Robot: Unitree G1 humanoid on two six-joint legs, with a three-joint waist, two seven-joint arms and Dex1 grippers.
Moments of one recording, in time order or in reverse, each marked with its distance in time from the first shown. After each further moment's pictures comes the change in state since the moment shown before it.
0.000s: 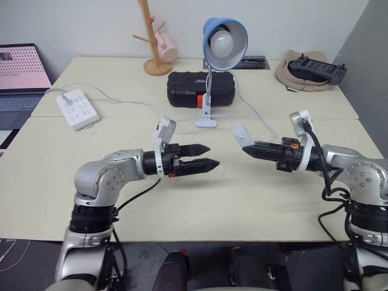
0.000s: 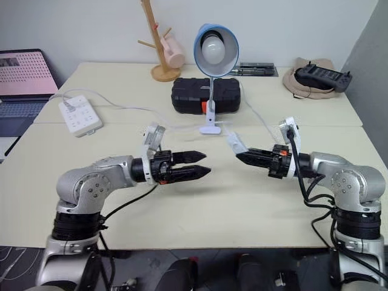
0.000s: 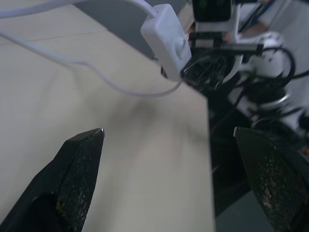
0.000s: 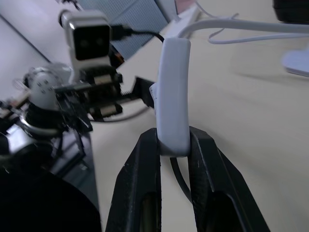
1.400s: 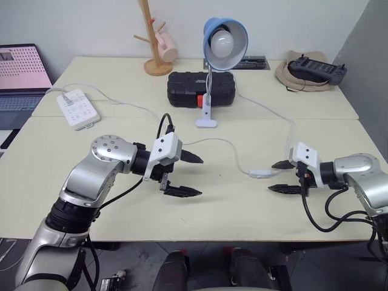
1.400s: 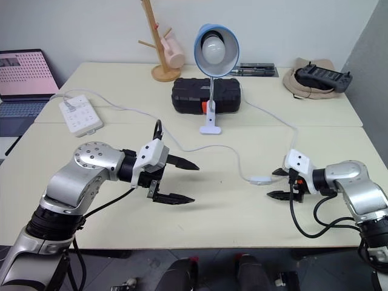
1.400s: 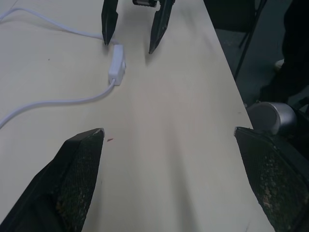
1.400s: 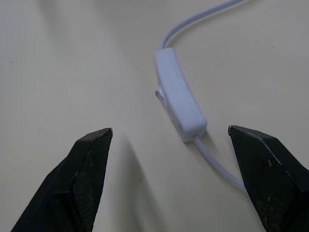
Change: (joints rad) left arm -0.012 0.329 -0.280 -0.028 0.491 -0.627 -0.444; right arm 0.117 -0.373 0.420 0.306 -0.658 -0.884 0.373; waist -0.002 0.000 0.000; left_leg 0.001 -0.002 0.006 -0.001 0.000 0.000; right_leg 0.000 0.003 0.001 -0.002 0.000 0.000
